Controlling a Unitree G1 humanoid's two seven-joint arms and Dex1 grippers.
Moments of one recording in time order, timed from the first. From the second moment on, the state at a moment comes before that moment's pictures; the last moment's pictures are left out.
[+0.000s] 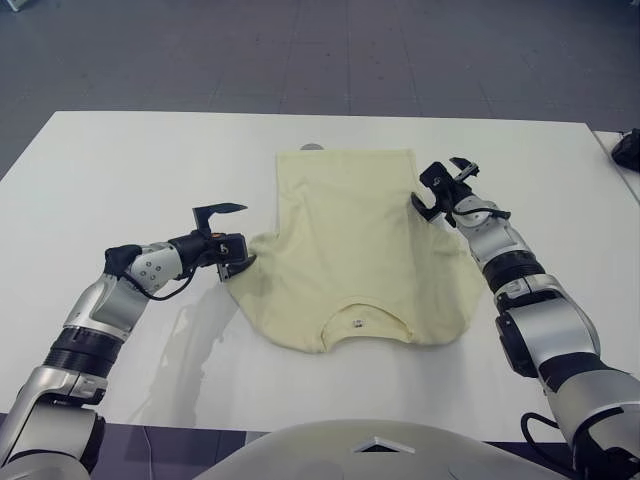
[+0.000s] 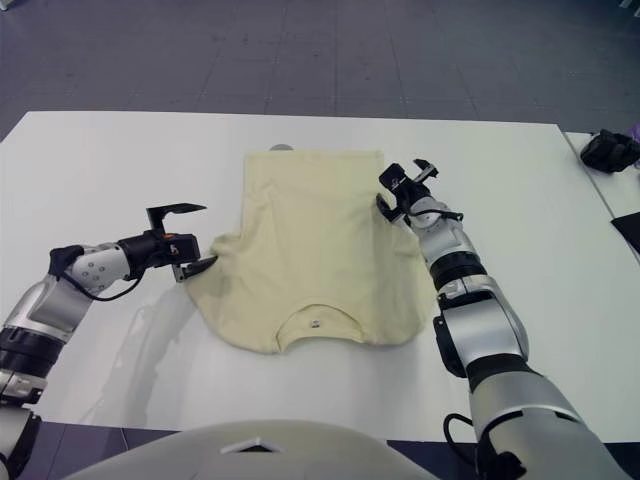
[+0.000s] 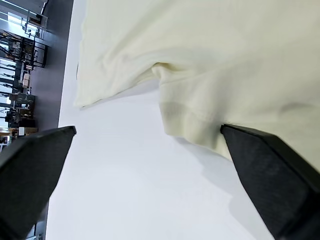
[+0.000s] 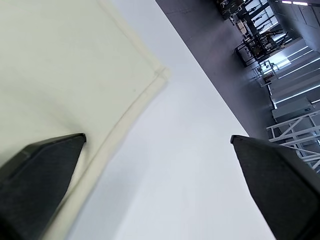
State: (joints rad) left arm -0.27 0.77 -0.26 0.22 0.32 -0.34 -0.67; right arm -0.79 -0.39 0.24 1.05 -0.29 -0.01 0.15
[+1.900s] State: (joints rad) left arm 0.29 0.41 0.13 -0.39 -0.24 0.58 -0.49; right arm 0.22 -0.21 -0.35 -0.35 0.34 0.69 0.13
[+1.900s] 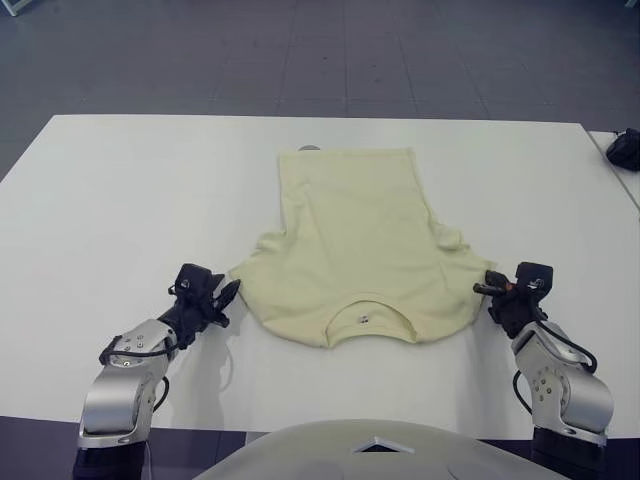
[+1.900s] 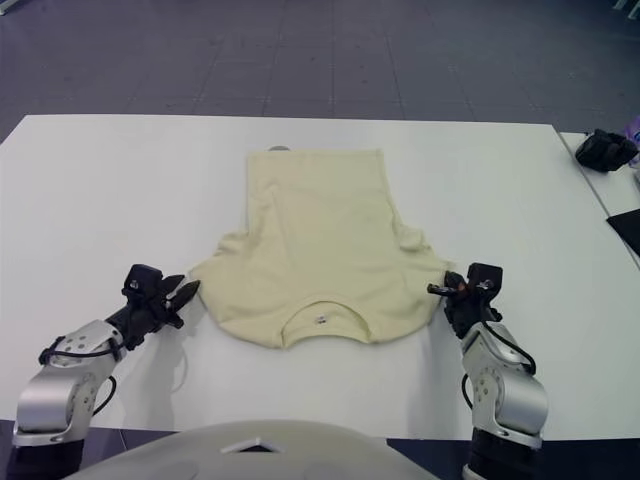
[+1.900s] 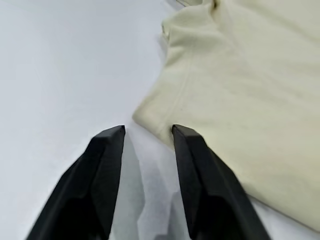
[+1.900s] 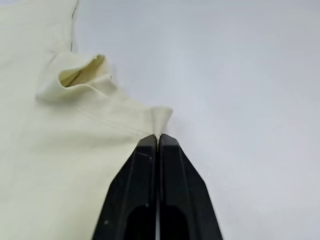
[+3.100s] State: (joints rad) left arm -0.05 0.61 -0.13 -0.44 -0.19 0.58 -0.66; right arm 0.13 -0.33 -0.03 -0.73 0.41 0.98 0.20
